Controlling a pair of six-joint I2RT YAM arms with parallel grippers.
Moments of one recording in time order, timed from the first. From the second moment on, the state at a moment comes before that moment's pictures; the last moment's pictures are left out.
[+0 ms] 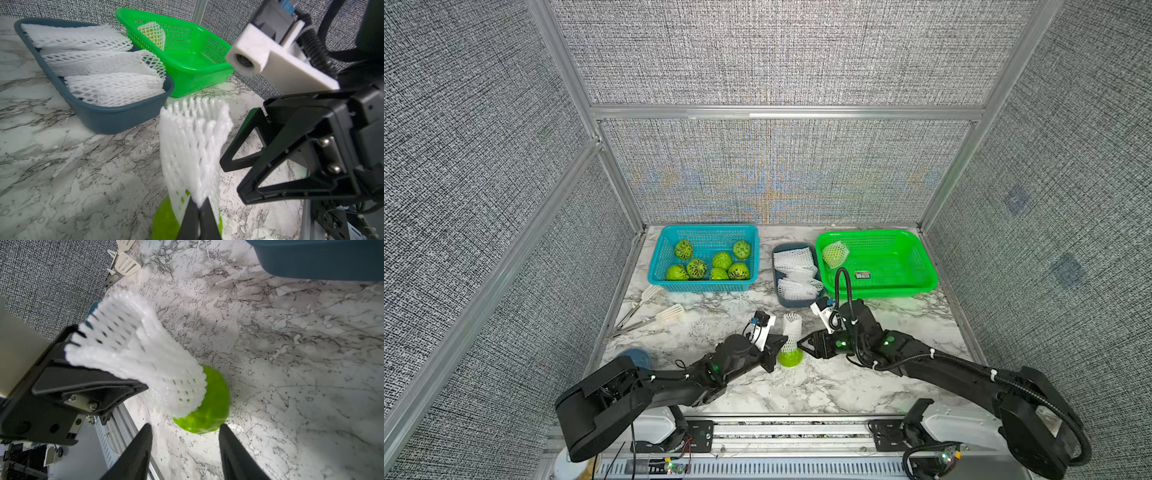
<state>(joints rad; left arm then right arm) -0.97 1.31 0.24 0.79 0.06 -0.39 0.73 1.20 0.57 -0.07 -0.40 0.54</state>
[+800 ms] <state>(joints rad) -1.01 1.33 0.25 0.70 0.03 -0.40 0.75 1.20 0.52 -0.01 -0.39 0.50</state>
